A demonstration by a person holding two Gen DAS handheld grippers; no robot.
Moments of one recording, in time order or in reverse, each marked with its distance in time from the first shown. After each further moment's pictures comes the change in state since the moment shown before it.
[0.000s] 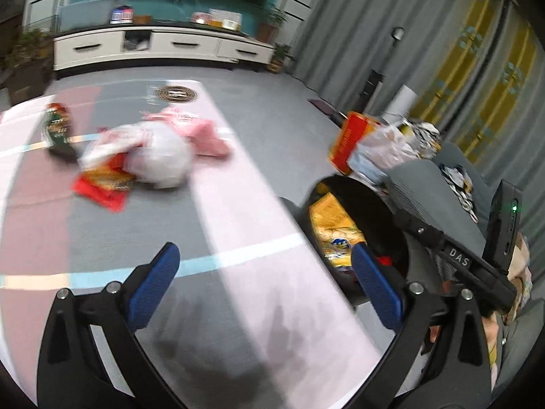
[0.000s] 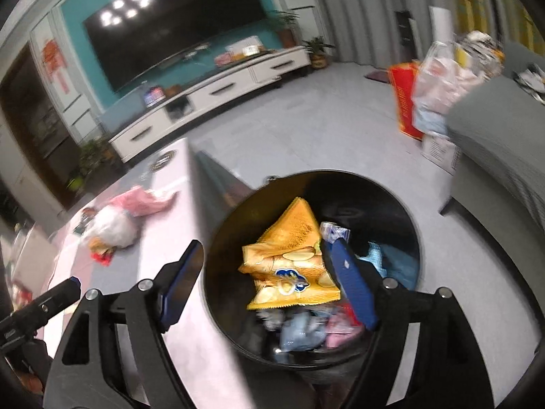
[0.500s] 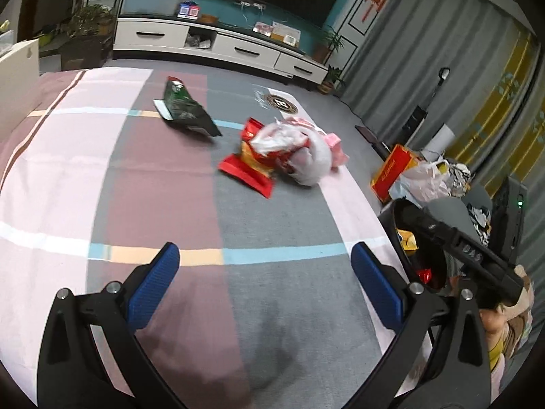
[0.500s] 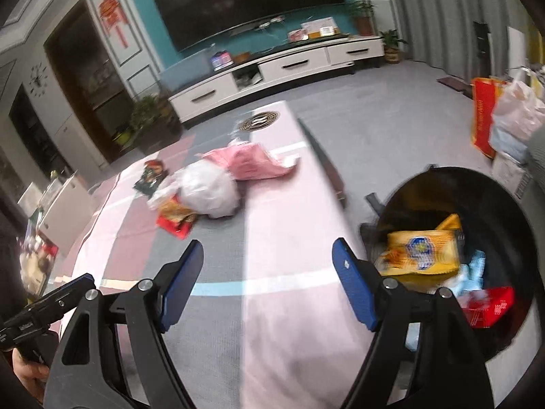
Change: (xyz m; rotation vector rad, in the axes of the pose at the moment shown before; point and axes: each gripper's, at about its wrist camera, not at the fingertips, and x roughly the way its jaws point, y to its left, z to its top) left arm -0.061 0.123 -0.023 -0.157 -0.061 0.109; right arm 0.050 0.136 -0.018 -0.166 0.099 0.188
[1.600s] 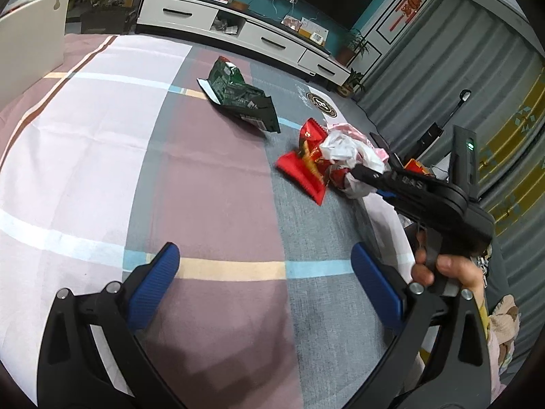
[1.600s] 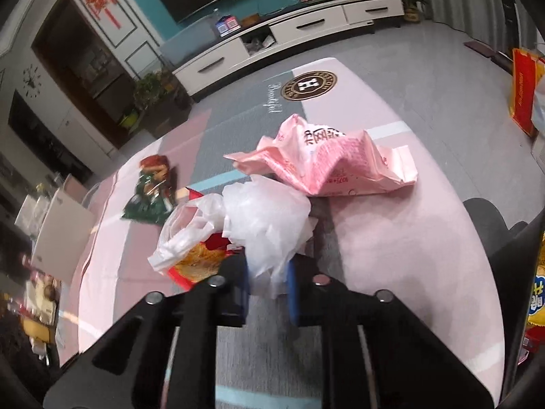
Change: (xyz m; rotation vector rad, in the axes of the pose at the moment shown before) left arm 0.016 0.058 0.004 -0.139 0.046 -0.005; right arm 0.124 0.051 0.045 0.068 0.156 0.090
